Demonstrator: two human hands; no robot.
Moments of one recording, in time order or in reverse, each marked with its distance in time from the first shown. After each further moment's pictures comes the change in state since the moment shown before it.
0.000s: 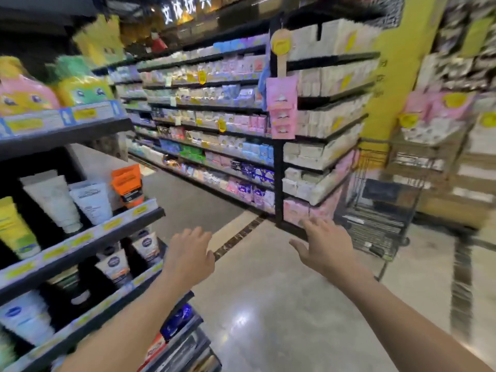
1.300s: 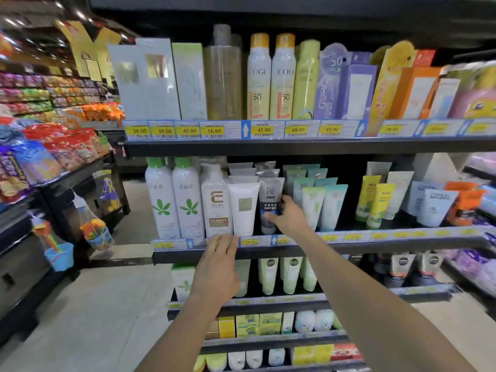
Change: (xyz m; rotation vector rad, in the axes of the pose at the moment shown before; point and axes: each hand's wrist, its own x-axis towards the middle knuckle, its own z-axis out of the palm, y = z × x) left_hand -0.463 -0.466 -0.024 -0.058 0.028 -0.724; right_hand -0.063 -0.787 -0.021 0.975 -0.456 -0.433
